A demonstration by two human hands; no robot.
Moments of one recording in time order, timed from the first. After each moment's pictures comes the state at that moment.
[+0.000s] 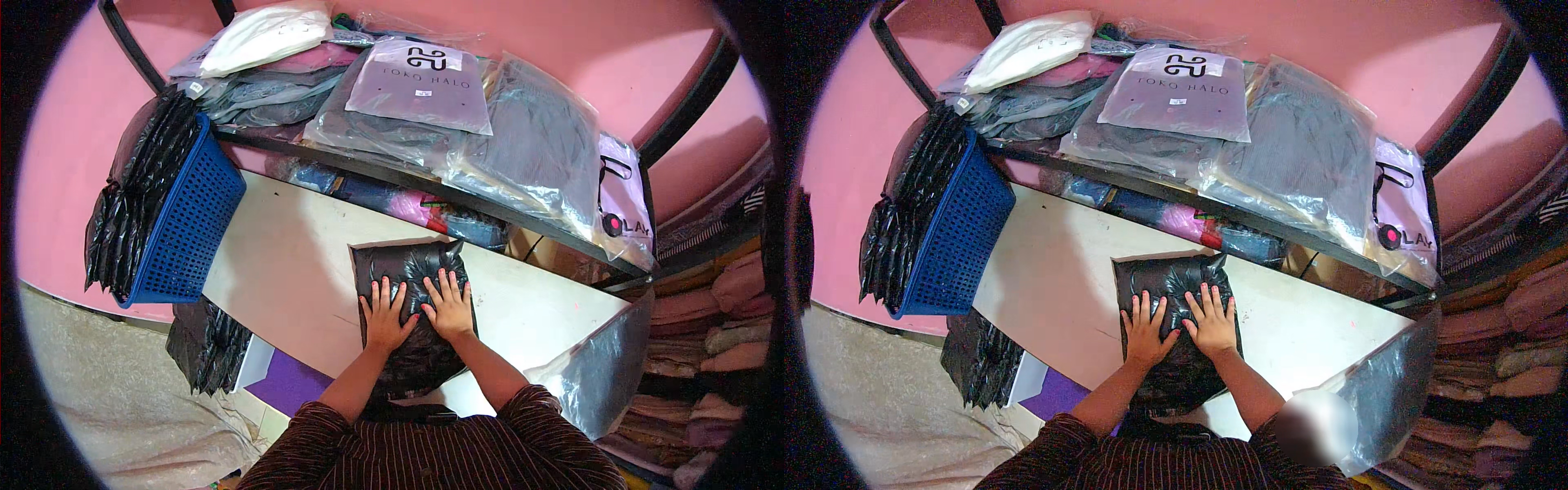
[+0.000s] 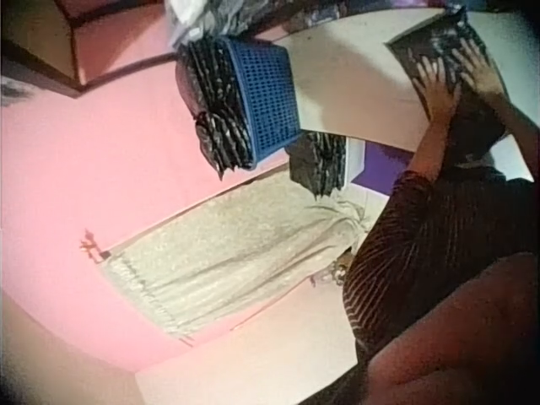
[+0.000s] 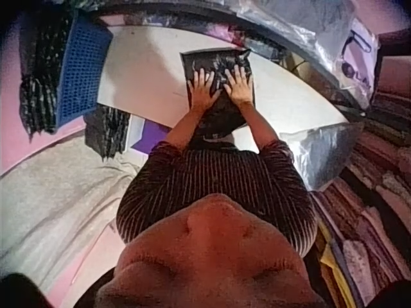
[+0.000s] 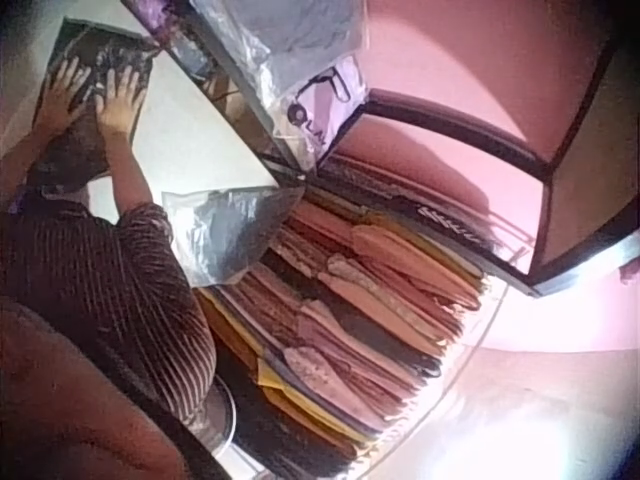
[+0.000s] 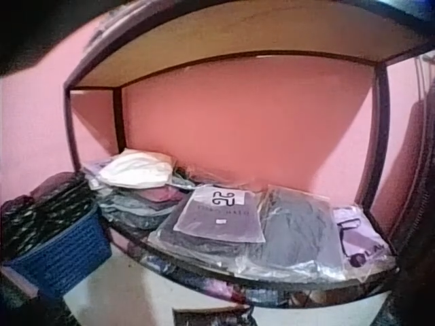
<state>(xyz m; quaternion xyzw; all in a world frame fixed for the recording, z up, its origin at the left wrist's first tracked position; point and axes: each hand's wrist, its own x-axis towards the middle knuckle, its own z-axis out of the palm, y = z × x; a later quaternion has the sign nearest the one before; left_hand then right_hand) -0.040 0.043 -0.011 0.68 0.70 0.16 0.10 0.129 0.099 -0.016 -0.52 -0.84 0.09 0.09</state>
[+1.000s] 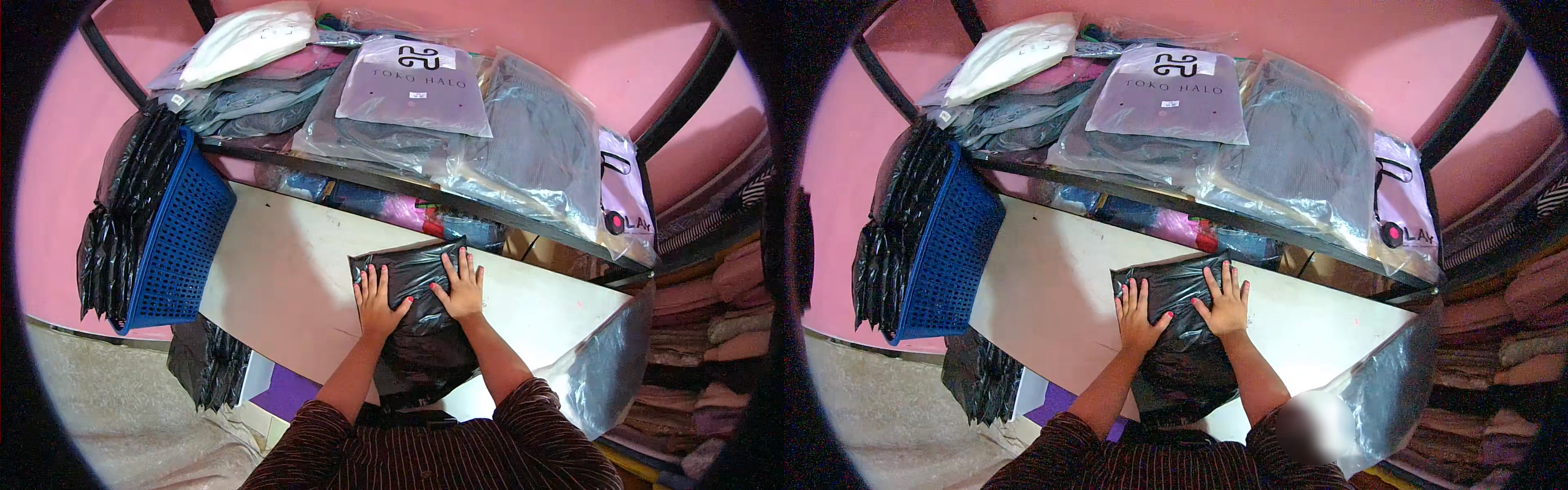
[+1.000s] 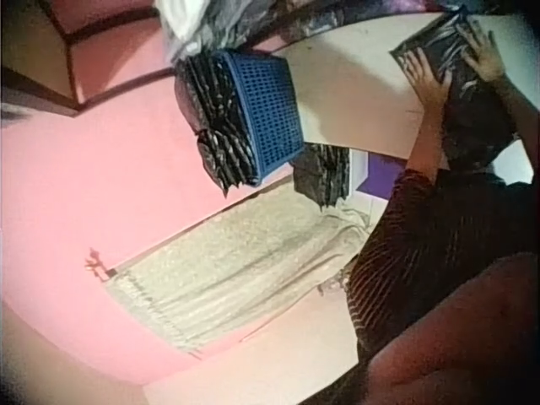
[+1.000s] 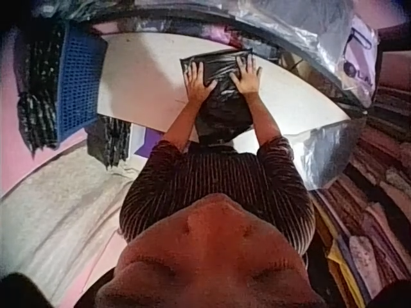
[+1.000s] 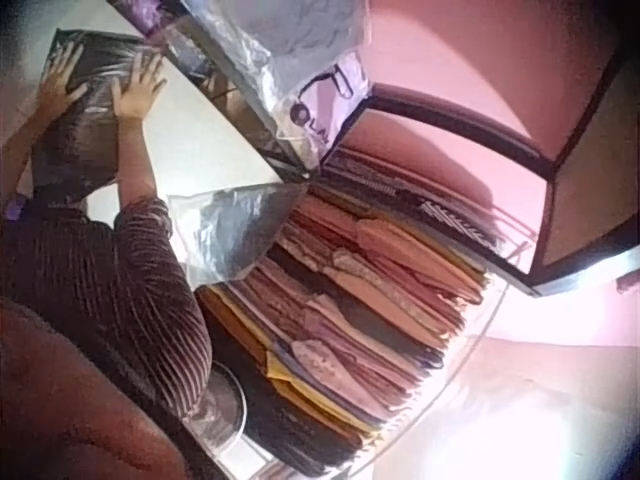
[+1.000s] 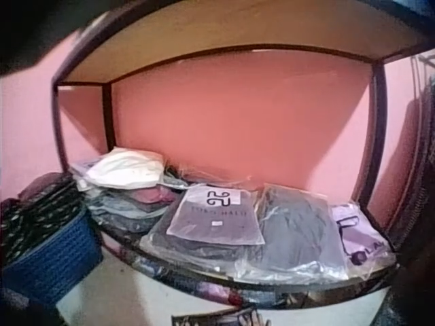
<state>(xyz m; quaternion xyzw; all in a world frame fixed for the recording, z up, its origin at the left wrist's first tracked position) -0.069 0.095 -0.024 0.64 0.73 0.22 0.10 0.131 0.151 -0.024 -0.60 -0.77 0.13 0.17</state>
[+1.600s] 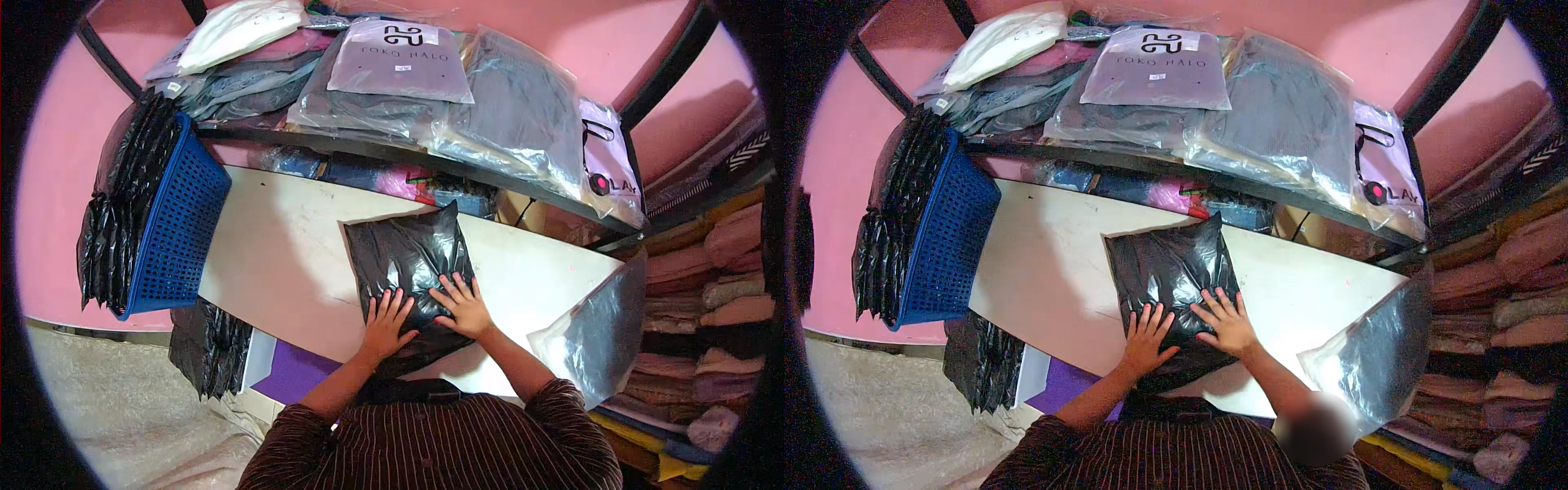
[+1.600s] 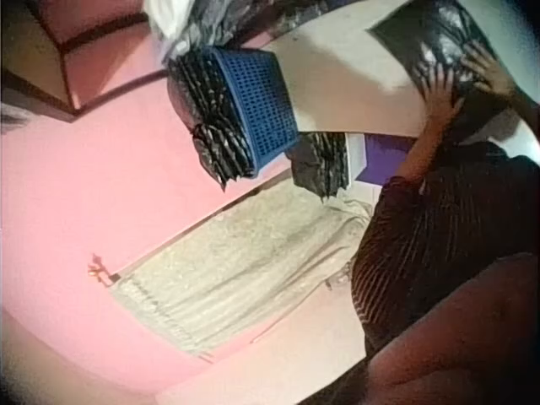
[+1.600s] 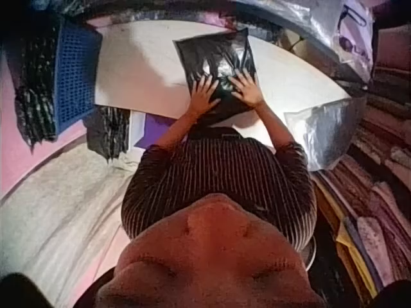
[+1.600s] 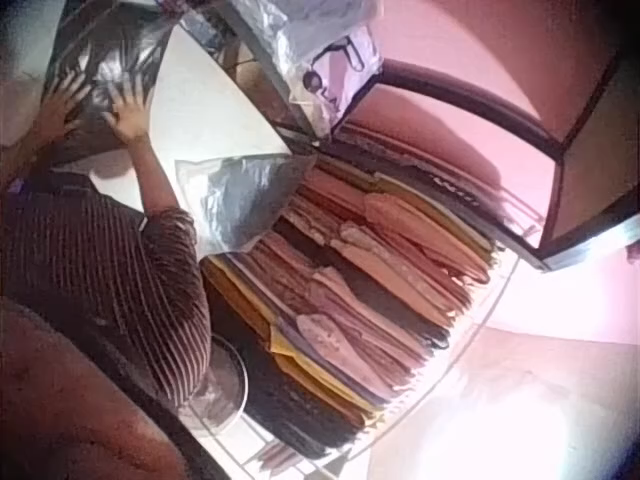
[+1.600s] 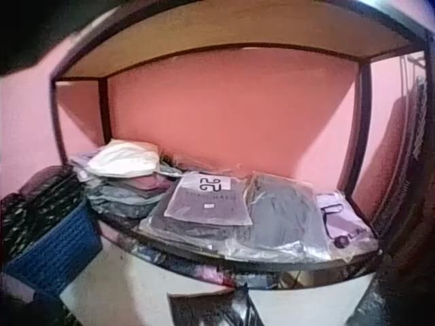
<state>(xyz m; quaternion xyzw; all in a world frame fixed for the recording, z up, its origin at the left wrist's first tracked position) -0.060 -0.012 -0.011 0.81 0.56 0.13 0.14 0.183 0.049 -0.003 -0.42 -0.89 0.16 0.07</state>
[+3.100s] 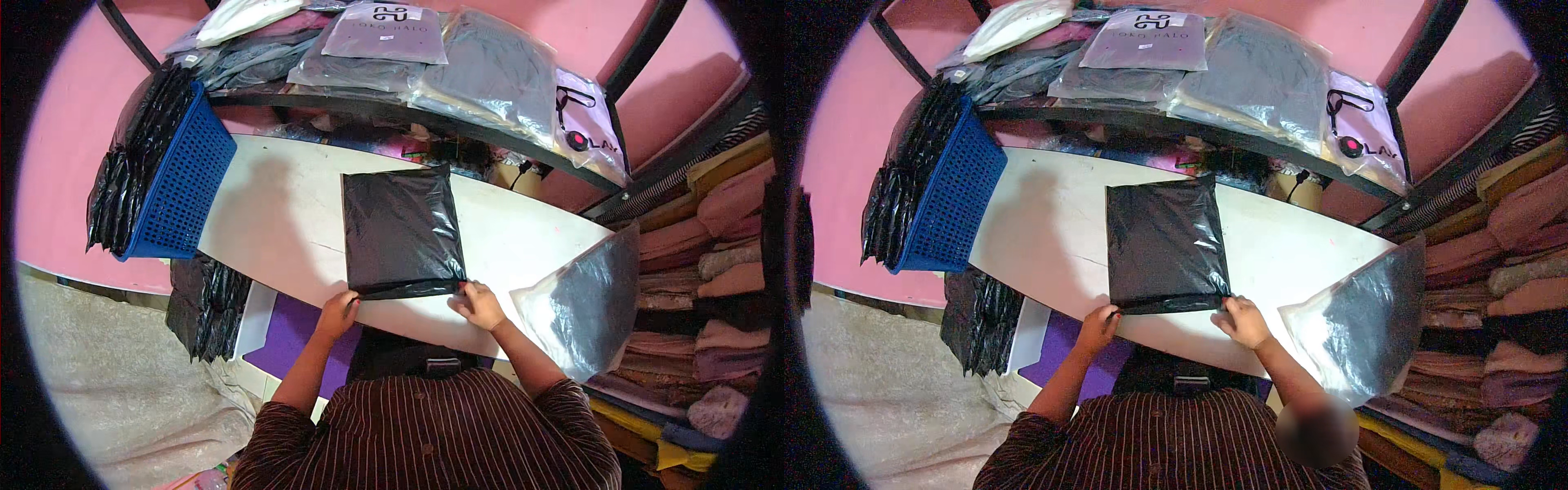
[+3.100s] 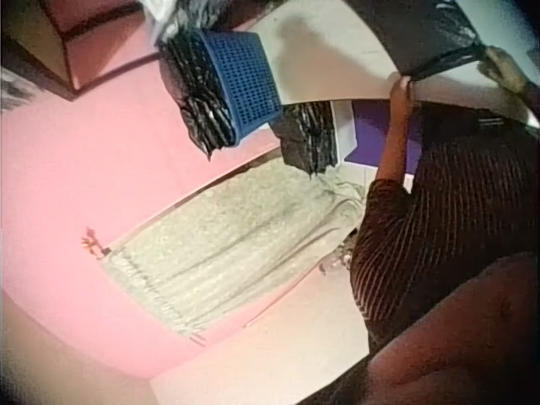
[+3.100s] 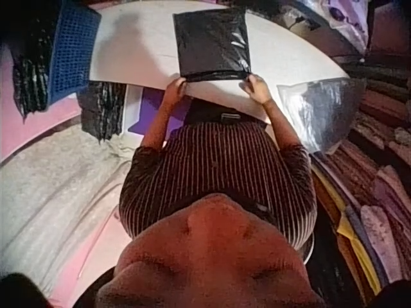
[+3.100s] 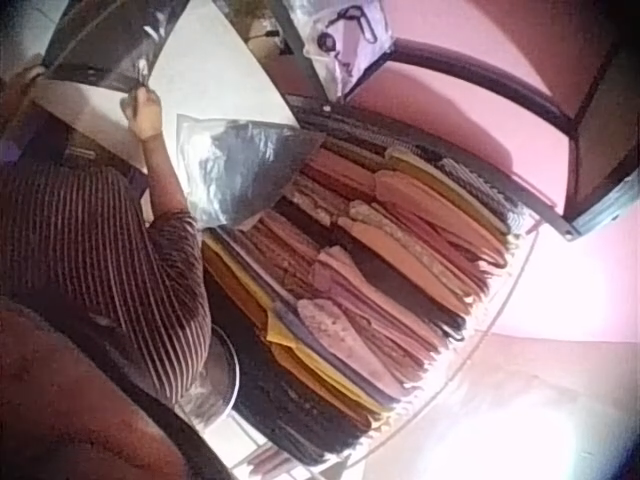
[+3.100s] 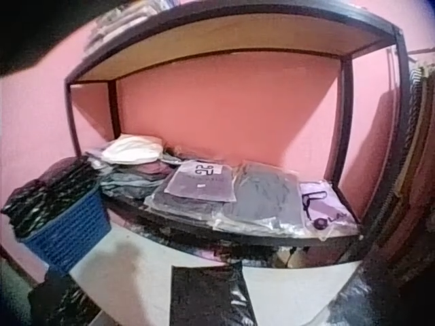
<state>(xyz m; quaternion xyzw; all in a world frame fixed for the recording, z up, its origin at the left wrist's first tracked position) -0.098 -0.114 0.002 0.69 0.62 0.27 0.26 0.263 -0.048 0.006 -0.46 -0.82 0.29 0.19</state>
